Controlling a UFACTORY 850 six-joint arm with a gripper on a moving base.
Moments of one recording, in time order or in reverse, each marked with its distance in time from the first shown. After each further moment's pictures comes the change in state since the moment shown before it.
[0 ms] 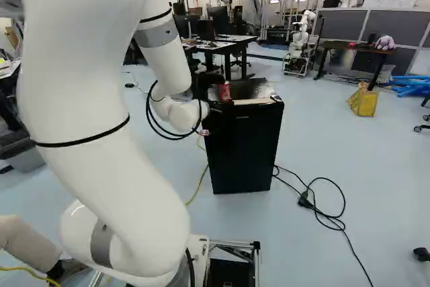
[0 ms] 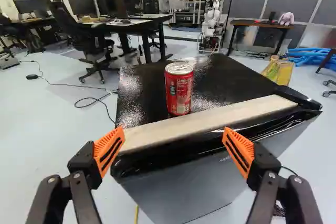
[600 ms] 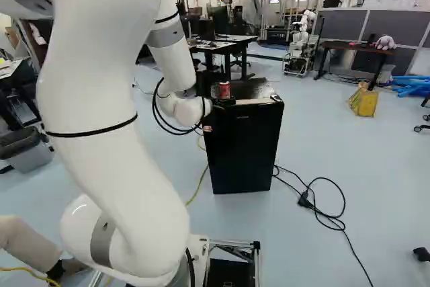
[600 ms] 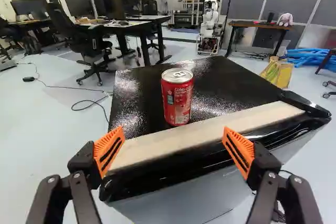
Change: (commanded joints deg) arm -0.7 -3.8 -4.3 0.0 0.0 0.0
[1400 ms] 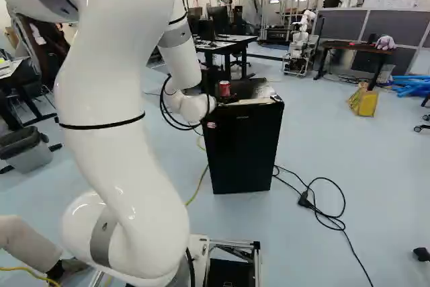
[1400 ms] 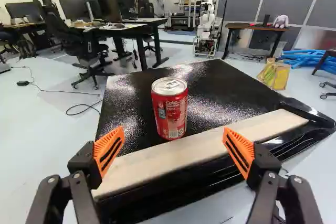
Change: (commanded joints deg) arm -1.1 -4.1 -4.9 0.0 0.0 0.0
